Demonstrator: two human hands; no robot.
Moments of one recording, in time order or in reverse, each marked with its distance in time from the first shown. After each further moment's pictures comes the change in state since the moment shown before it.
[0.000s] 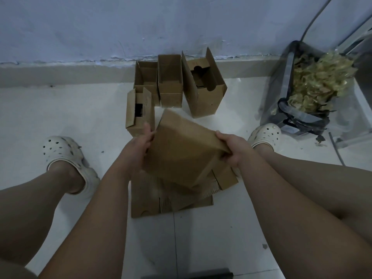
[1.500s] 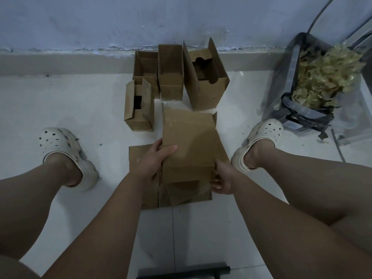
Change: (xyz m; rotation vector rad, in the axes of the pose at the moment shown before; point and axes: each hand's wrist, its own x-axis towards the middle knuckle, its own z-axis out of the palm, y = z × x) left_hand 0.012 -0.044 0.030 -0.207 -0.027 -0.060; right_hand 0.018 0.083 -0.012 -0.211 -0.014 0.319
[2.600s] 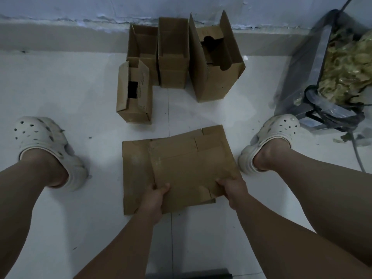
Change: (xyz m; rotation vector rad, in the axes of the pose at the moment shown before) left_hand 0.041 -0.127 -0.004 -0.337 0.366 -0.356; right_hand 0.075 0.041 -0.014 -0.053 0.409 -0.199
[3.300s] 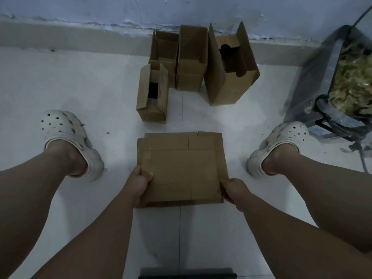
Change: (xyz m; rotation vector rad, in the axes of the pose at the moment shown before) left_hand 0.000 0.056 -0.067 0.317 -0.004 0.189; right_hand -0.032 -0.013 0.010 -0.391 -0.161 -0.051
